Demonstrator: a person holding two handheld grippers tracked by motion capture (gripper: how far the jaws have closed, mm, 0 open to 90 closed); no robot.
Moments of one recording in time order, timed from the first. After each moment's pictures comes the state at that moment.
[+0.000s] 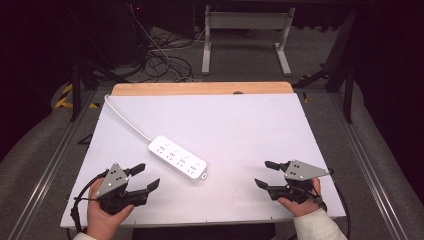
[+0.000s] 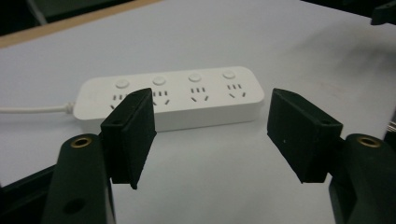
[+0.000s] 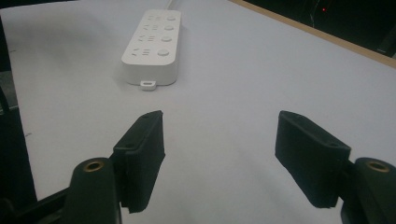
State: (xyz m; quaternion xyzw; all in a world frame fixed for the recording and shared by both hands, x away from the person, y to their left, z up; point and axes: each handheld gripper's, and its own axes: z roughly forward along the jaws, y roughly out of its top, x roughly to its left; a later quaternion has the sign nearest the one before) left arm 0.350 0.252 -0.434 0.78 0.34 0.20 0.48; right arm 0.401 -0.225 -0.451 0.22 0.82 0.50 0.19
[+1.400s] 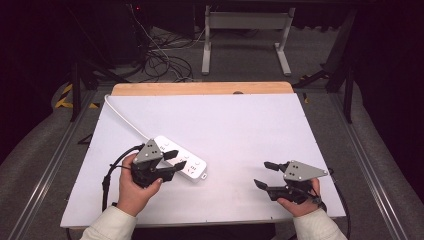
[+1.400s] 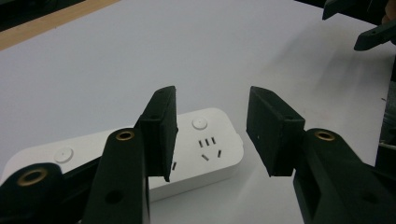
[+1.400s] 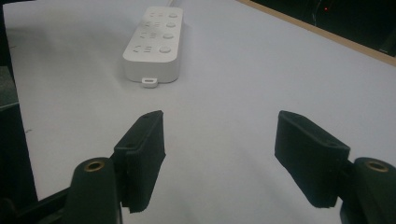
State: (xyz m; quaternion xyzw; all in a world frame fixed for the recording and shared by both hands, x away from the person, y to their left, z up) left arm 0.408 0.188 -0.410 0.82 0.30 0.16 0.46; right arm 0.400 -0.224 -0.453 0.22 0.82 0.50 0.19
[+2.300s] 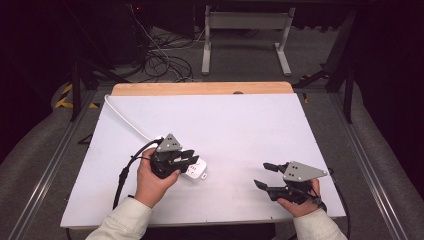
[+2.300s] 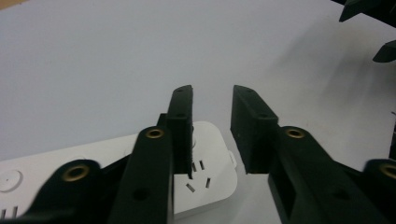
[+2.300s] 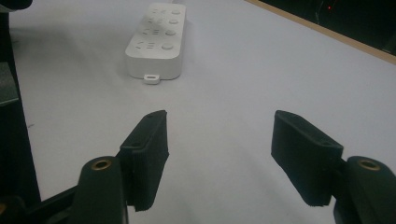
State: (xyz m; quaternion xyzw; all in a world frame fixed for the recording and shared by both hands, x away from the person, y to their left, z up) left arm 0.434 0.152 -0.420 0.83 0.33 0.11 0.44; right arm 0.400 -0.223 -0.454 0.21 0.82 0.49 0.19
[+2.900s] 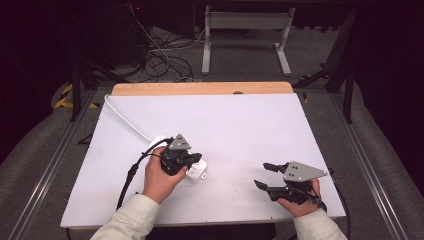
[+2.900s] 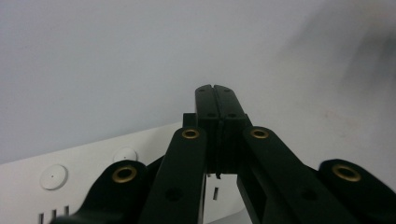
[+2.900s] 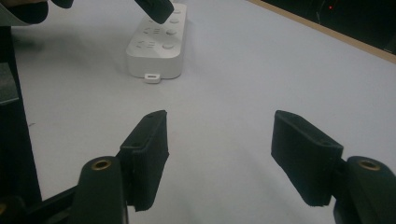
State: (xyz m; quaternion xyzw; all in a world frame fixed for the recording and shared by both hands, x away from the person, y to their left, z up) left arm 0.451 0.136 -0.437 0.85 0.33 0.10 0.40; right arm 0.400 -0.224 -0.454 0.21 0.82 0.49 0.18
